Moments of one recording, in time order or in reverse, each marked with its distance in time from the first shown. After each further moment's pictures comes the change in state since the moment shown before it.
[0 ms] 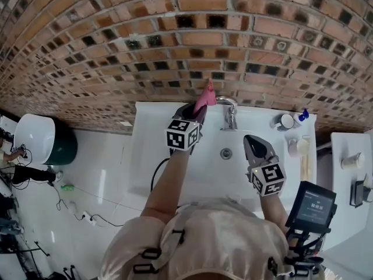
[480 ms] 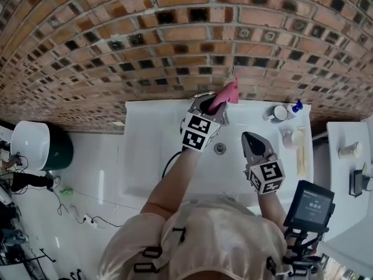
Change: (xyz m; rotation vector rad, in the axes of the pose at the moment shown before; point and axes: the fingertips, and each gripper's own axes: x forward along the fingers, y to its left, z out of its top) left arm 0.043 -0.102 0.026 0.212 0.004 -0.168; right arm -0.015 -0.019 -0.011 0.041 0.003 -0.053
